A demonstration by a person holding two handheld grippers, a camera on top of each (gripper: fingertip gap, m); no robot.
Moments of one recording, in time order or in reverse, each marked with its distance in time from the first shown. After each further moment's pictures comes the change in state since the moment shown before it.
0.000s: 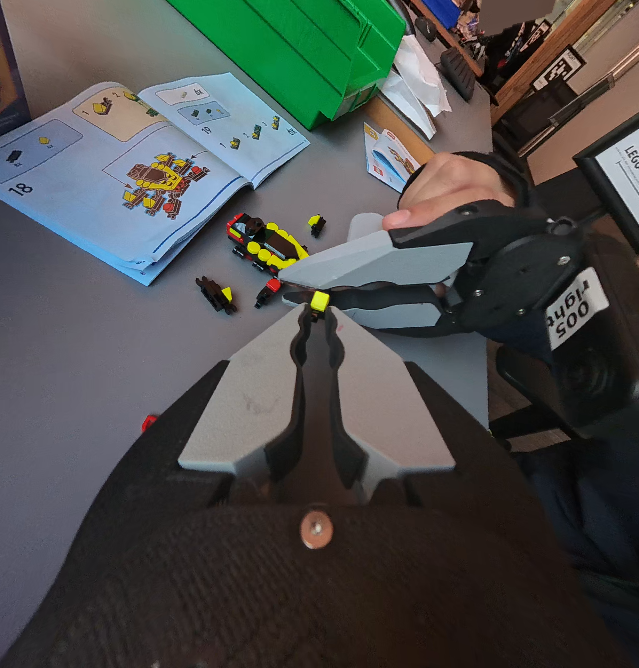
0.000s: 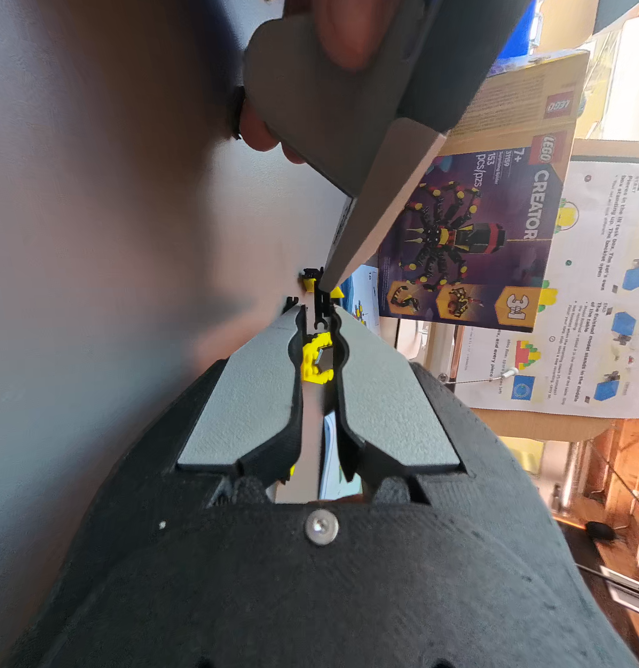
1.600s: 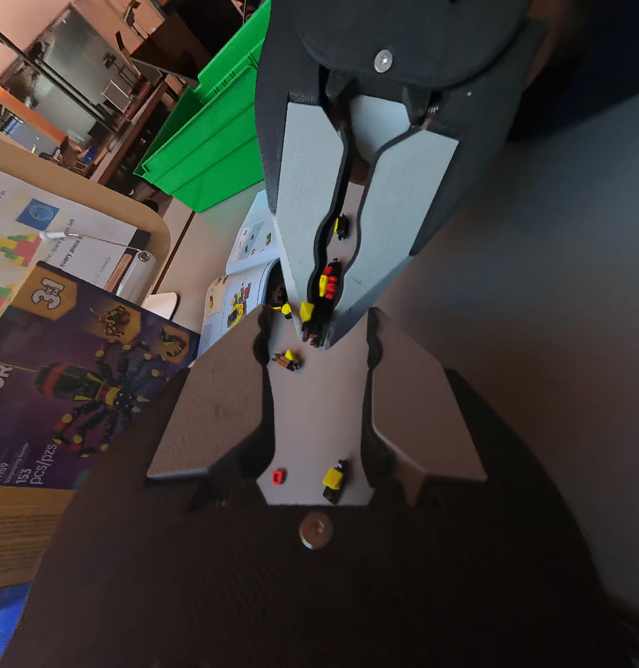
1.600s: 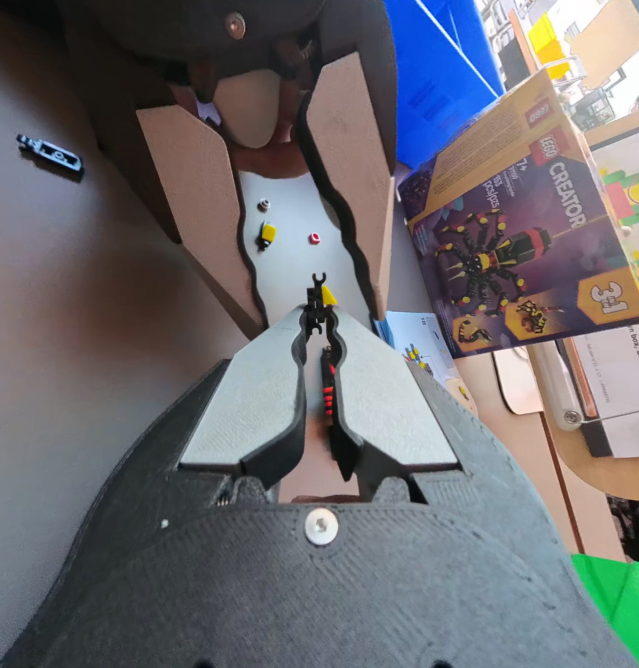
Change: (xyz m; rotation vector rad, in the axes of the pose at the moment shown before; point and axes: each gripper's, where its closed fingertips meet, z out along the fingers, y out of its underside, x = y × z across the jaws) left arm 0.010 -0.003 0.008 0.004 -0.375 1.065; right arm 0.001 -0.030 -0.019 0.330 -0.217 0.405
